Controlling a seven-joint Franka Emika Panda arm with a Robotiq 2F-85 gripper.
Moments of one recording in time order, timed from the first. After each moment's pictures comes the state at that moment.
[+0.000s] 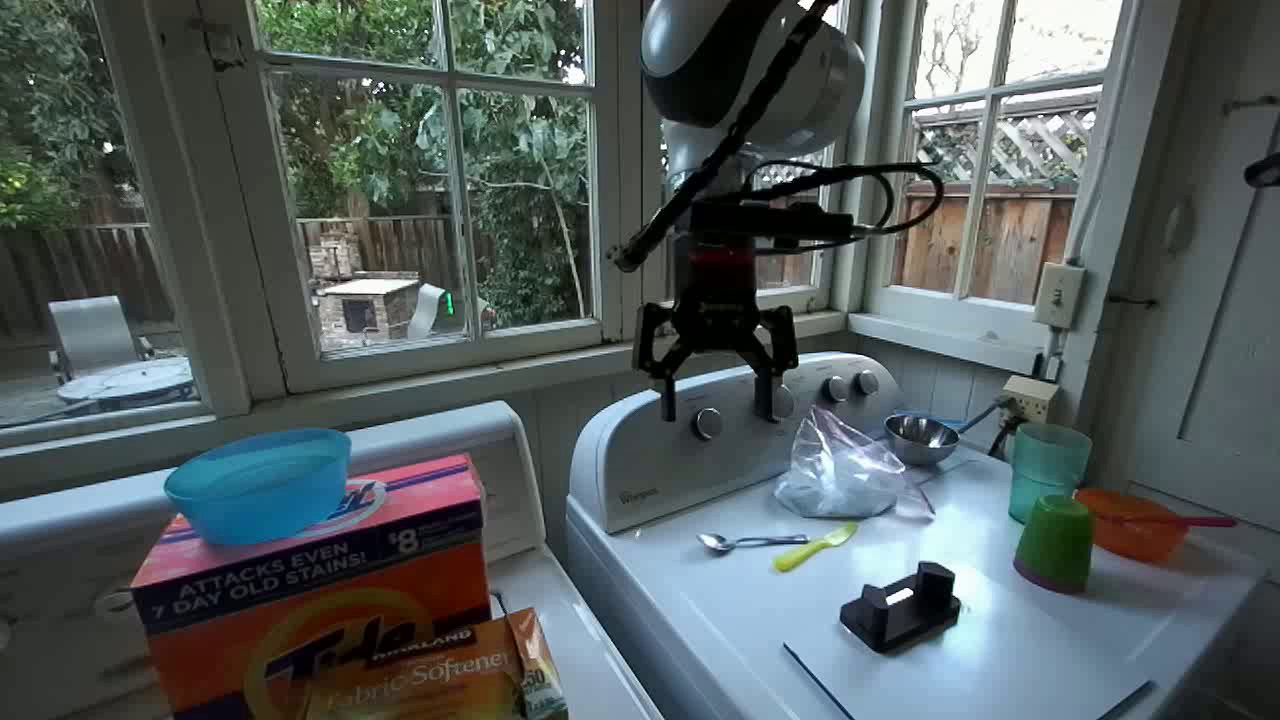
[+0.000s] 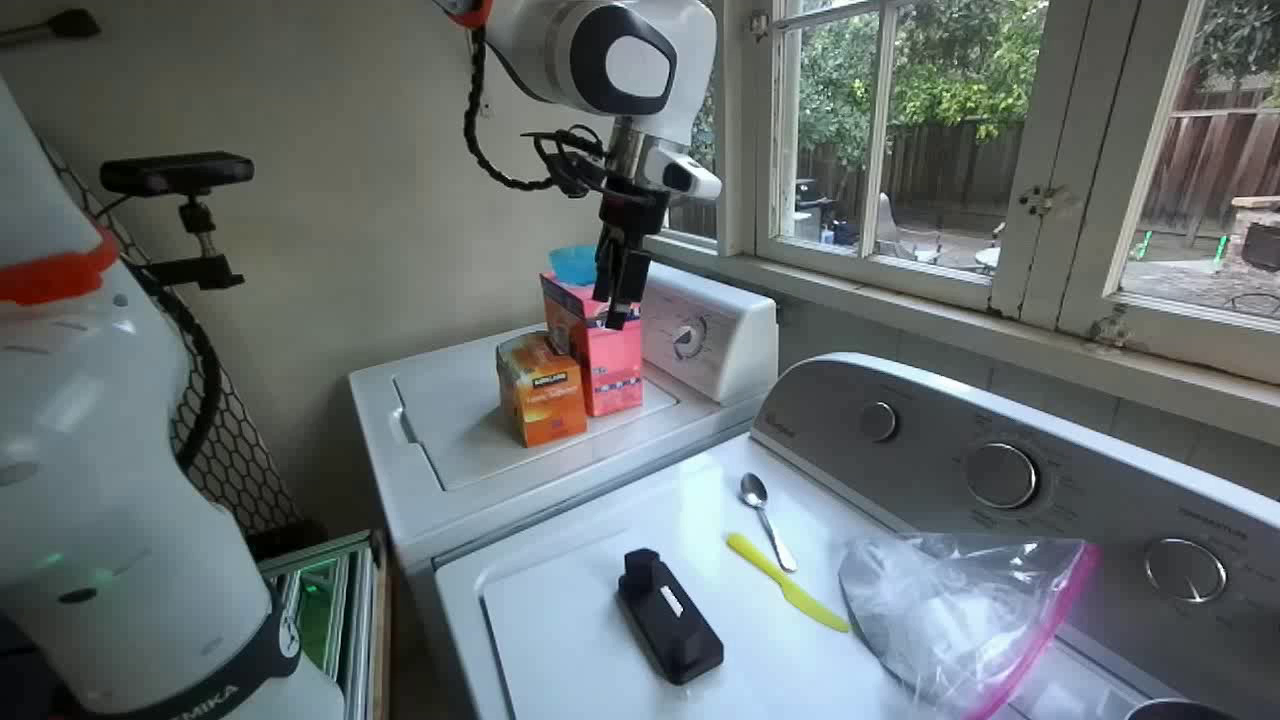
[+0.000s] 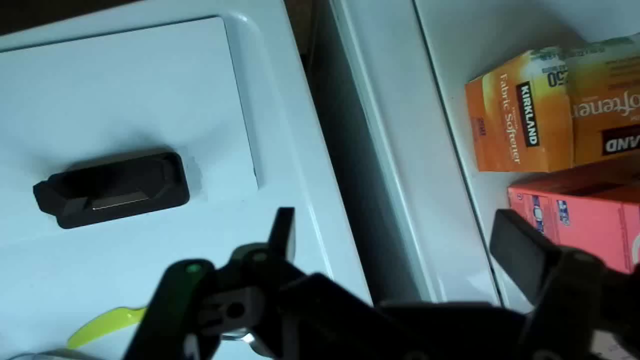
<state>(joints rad) 0.13 -0.07 0.21 -2.17 0.21 1.86 0.39</state>
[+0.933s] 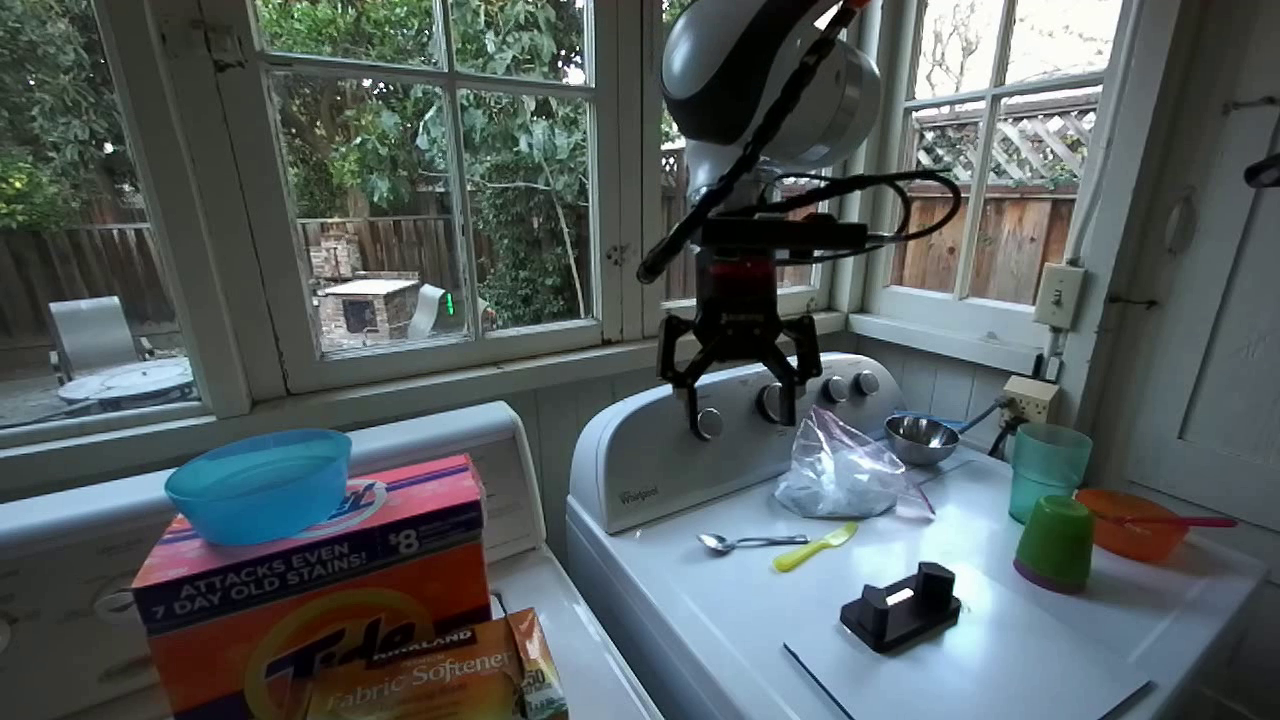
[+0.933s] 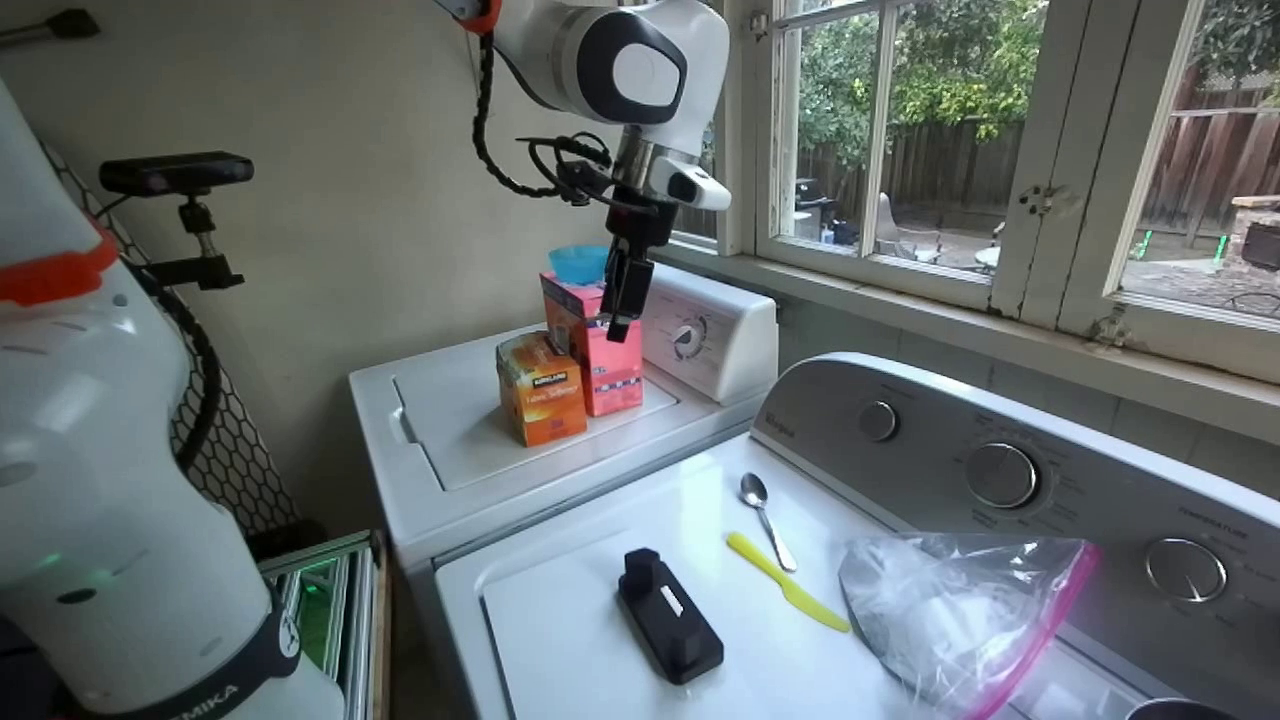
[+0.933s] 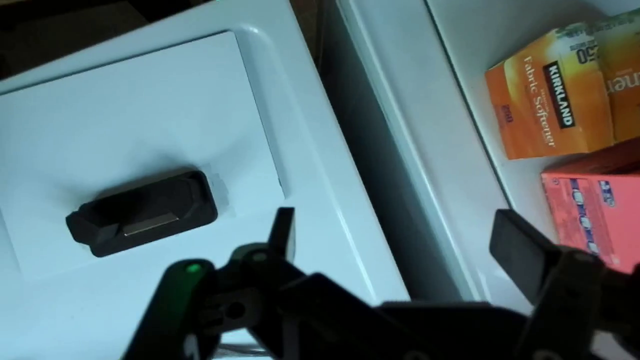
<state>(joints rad) 0.12 -0.07 0.18 -2.20 0.21 1.86 0.45</state>
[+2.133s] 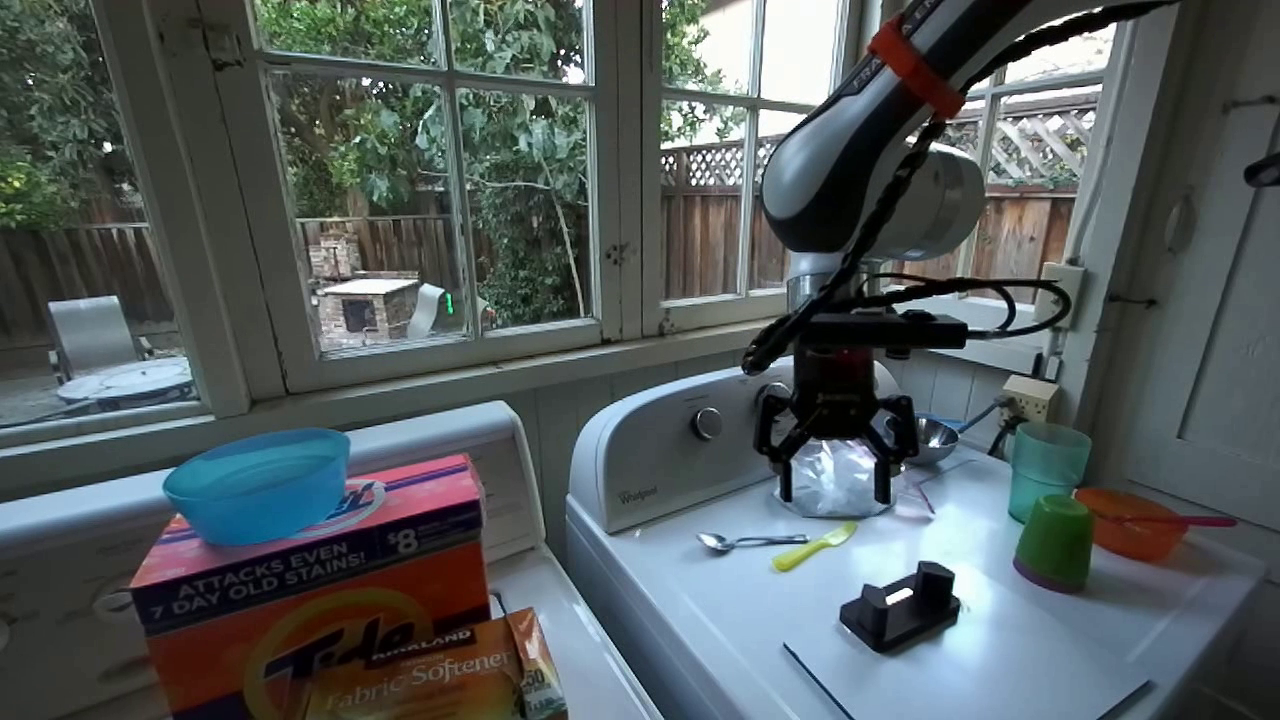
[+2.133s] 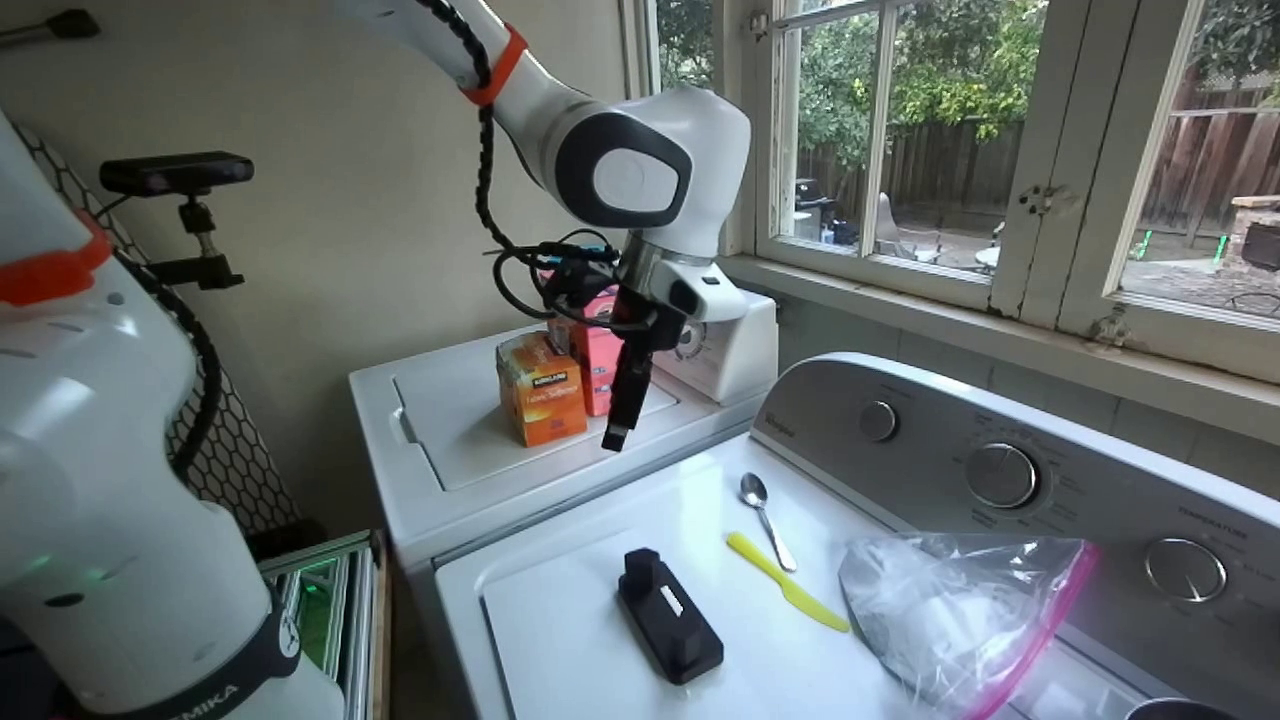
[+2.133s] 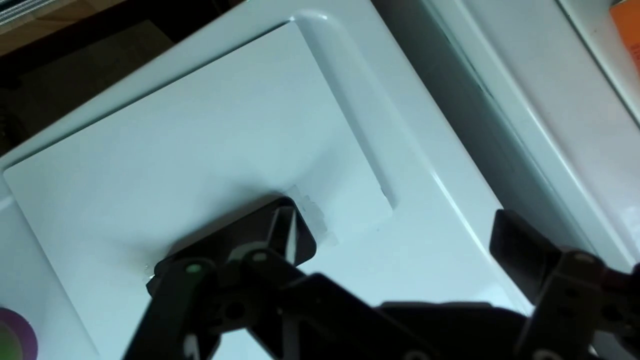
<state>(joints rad) 0.06 -0.11 0.08 -2.48 0.20 2.08 0.43</state>
